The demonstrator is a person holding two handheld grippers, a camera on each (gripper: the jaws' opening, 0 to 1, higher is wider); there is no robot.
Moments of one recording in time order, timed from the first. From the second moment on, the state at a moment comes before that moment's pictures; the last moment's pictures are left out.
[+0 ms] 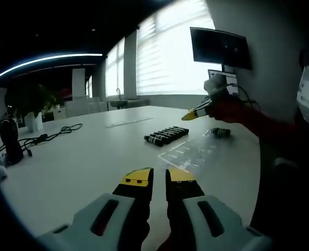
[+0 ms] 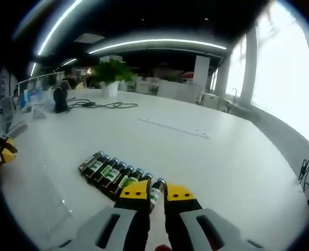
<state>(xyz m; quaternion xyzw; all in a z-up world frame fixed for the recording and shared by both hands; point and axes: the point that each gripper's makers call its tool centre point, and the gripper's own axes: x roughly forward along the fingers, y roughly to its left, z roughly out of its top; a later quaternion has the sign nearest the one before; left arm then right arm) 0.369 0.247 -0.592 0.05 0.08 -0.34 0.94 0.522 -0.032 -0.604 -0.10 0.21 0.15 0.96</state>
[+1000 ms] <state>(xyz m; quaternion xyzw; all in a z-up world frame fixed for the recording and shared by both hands) 0.370 0.248 -0.591 0.05 0.08 -0.34 0.94 0.534 -0.033 -0.637 -0.09 0.28 0.14 0.94</state>
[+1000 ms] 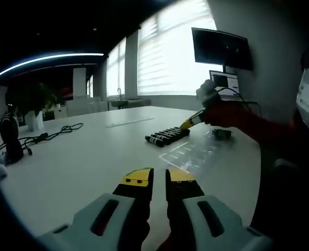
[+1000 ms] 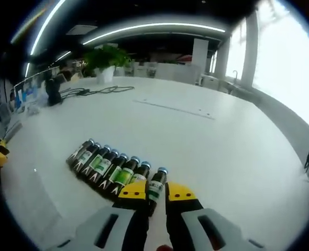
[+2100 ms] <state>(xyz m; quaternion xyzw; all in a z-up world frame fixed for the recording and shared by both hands) 0.369 0.247 -0.588 0.05 0.08 -0.34 0.94 0.537 -0.034 -0.649 -0.12 0.30 0.15 0.94</state>
